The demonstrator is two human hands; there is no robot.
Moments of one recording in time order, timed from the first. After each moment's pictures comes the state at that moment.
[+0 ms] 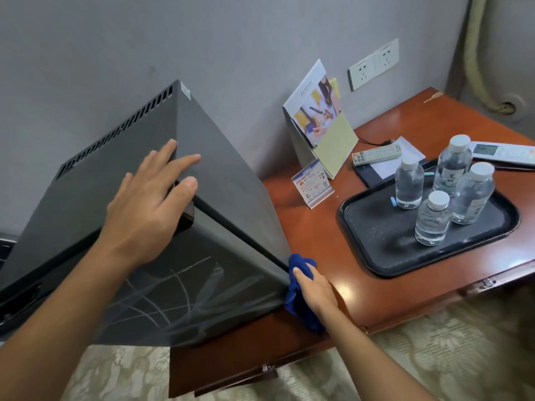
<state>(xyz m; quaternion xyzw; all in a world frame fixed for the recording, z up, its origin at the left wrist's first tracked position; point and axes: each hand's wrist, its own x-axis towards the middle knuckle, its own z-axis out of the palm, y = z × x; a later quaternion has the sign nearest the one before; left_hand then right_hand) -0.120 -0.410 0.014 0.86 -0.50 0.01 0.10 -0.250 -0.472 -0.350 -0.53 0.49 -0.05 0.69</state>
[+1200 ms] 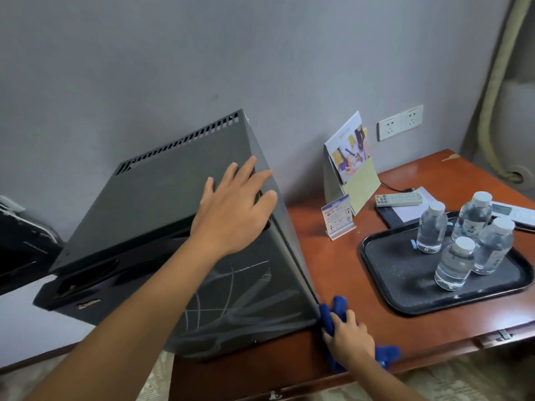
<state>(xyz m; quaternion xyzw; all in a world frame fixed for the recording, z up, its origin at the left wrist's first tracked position) -0.122 -0.408 0.013 0.85 -0.52 0.01 0.06 -0.277 -0.440 -0.338 -0.81 0.48 0.13 0.31</state>
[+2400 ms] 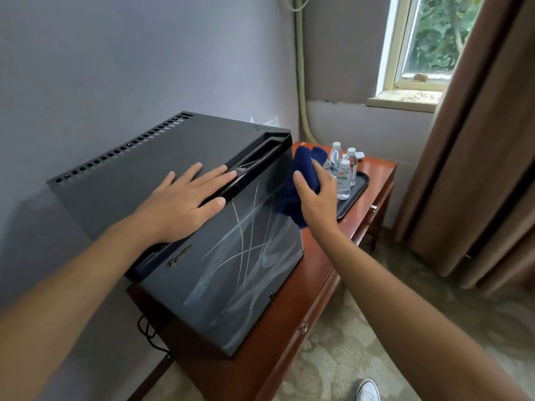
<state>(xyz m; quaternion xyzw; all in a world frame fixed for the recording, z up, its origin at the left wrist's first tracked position) 0.082 -0.222 0.025 0.56 -0.83 -0.03 -0.01 -0.178 -0.310 -0.126 -0.49 0.51 -0.62 0.33</state>
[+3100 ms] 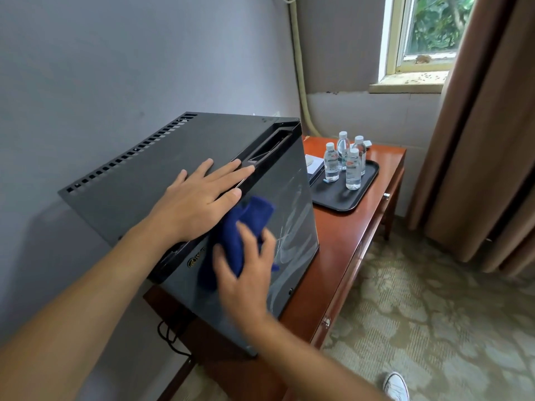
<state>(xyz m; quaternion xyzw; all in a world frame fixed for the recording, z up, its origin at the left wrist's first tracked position) 0.083 -0.227 0.020 0.55 -0.83 -0.04 0.04 0.011 -0.155 -0.141 -0.49 0.49 -0.66 0.28</state>
